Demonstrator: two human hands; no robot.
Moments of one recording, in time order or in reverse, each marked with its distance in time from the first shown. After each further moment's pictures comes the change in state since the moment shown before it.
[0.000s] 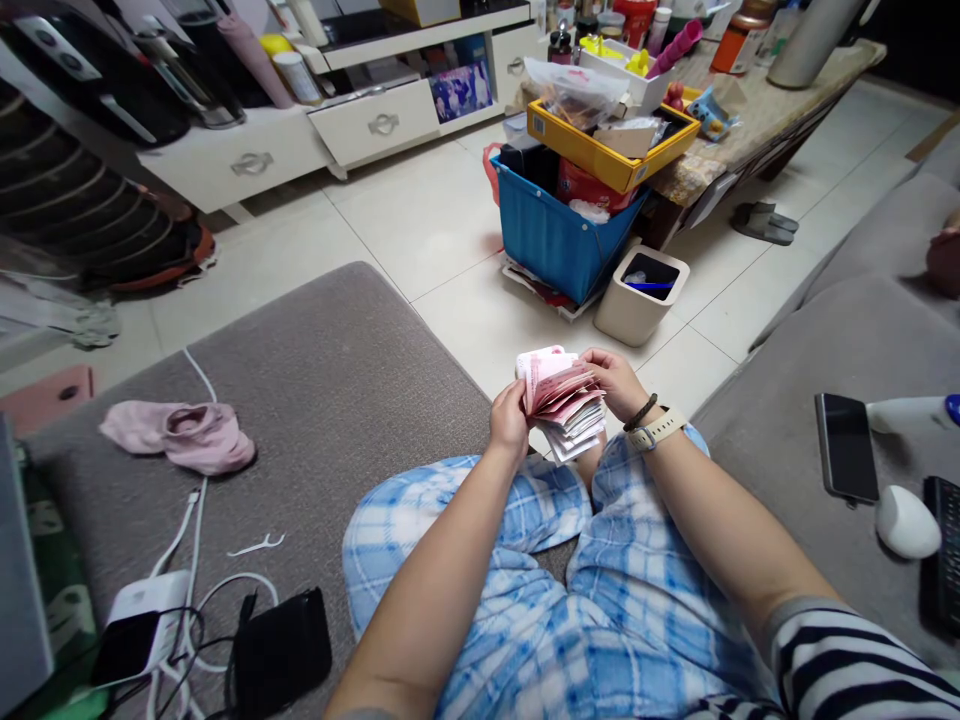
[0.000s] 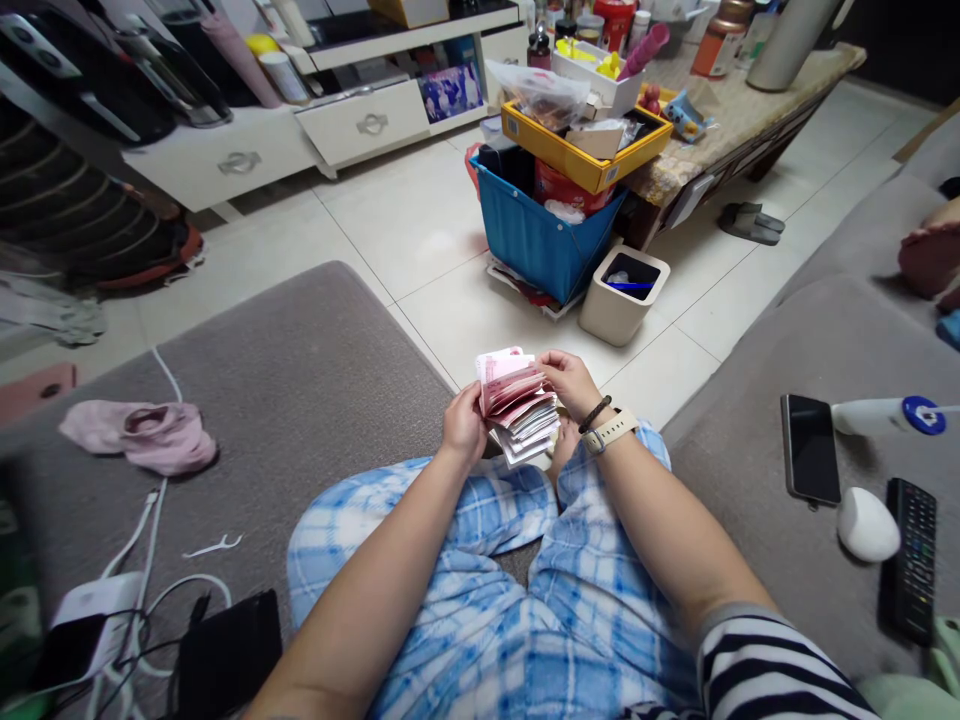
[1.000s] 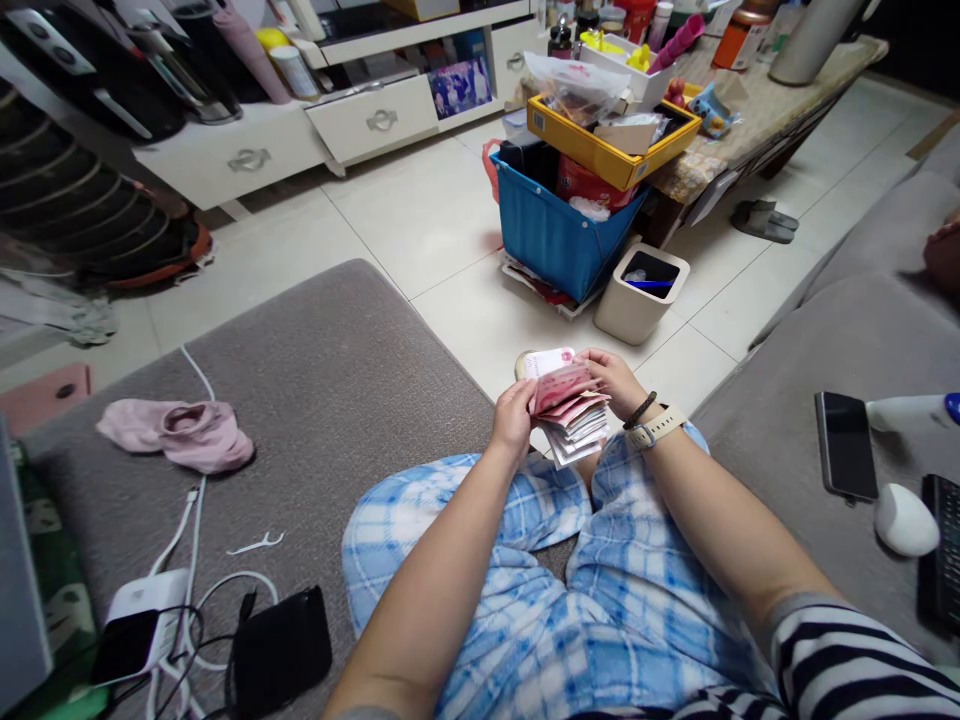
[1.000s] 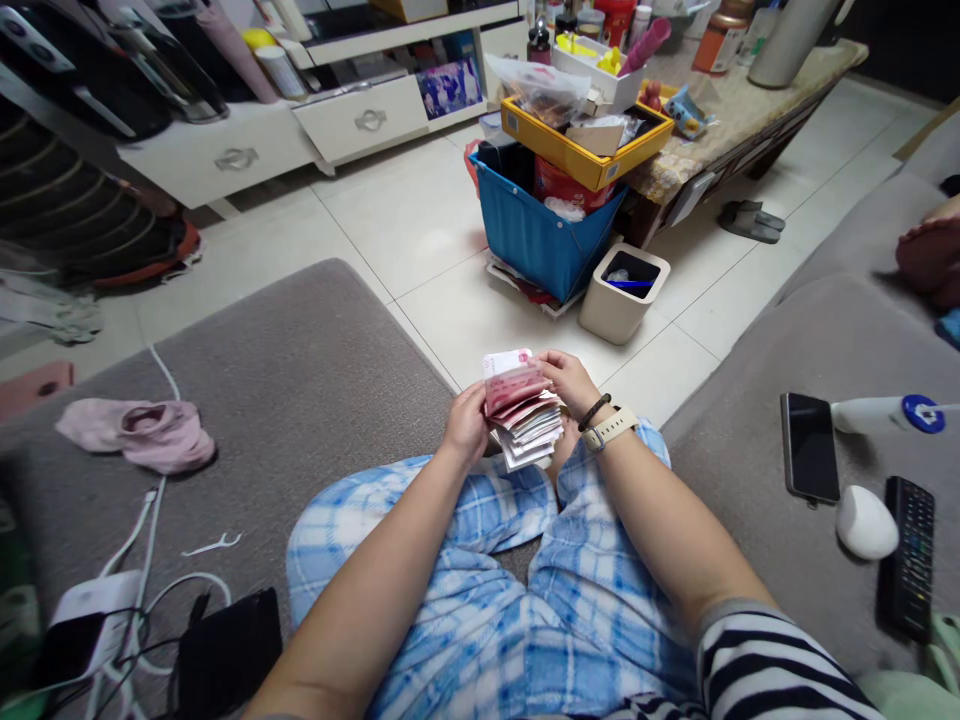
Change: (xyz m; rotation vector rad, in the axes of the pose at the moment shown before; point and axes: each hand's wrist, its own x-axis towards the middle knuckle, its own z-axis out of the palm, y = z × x) left_hand -0.003 0.000 0.000 0.060 -0.183 -0.033; right_hand 0.005 0.005 -0.002 0.027 -0.026 0.052
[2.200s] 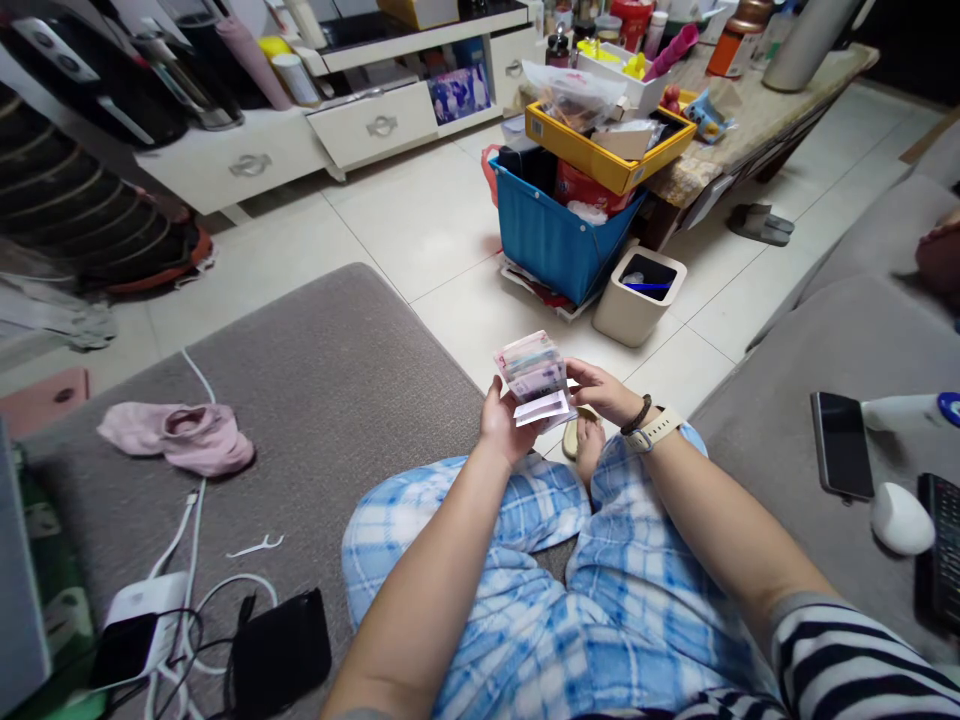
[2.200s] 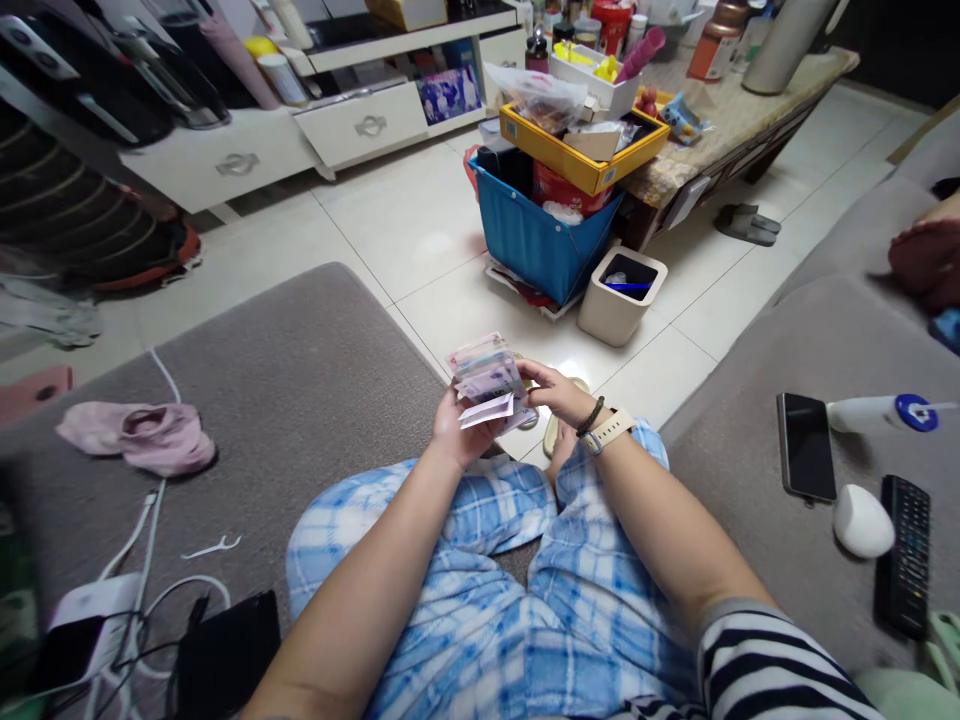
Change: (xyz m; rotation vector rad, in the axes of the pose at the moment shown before) left_hand -0.008 0.034 -0.001 -0.318 -0.004 -0.435; right_hand -0.009 -0.002 0.005 -0.045 -0.385 -0.110
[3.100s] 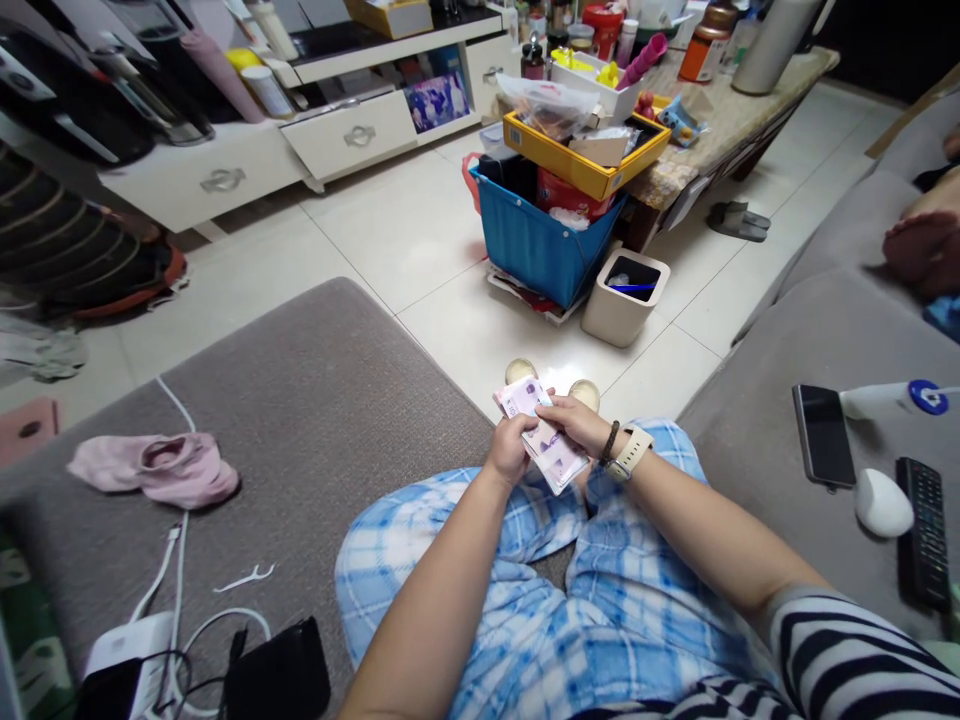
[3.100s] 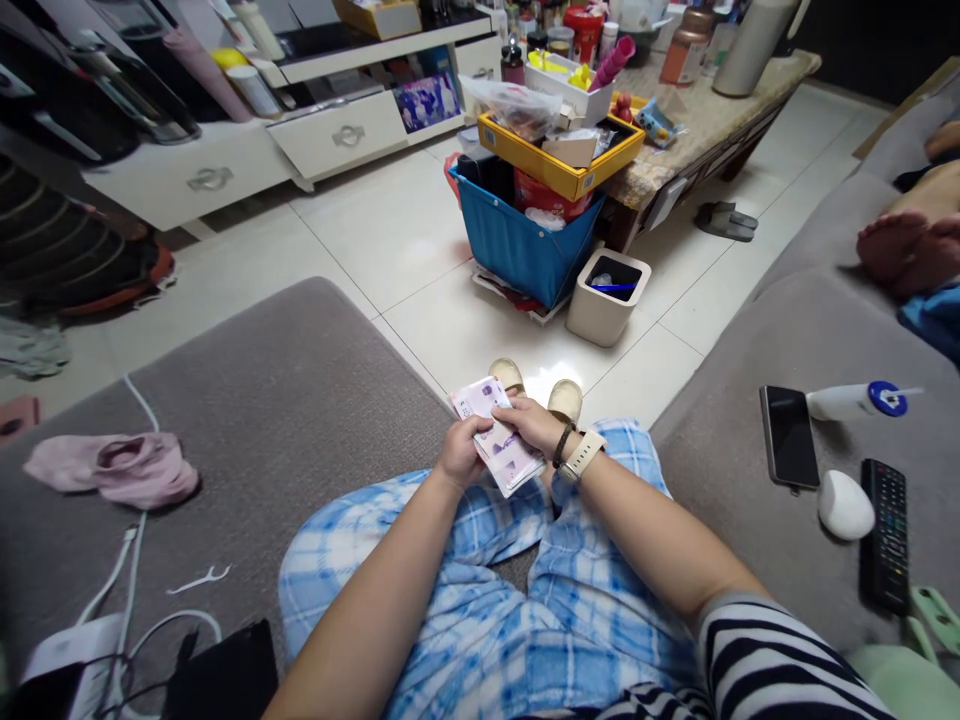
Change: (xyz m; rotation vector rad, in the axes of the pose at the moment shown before) left_hand -0.004 -0.030 -0.003 0.260 -0.149 0.178; right_hand -0.010 0.024 0.044 0.160 0.226 0.400
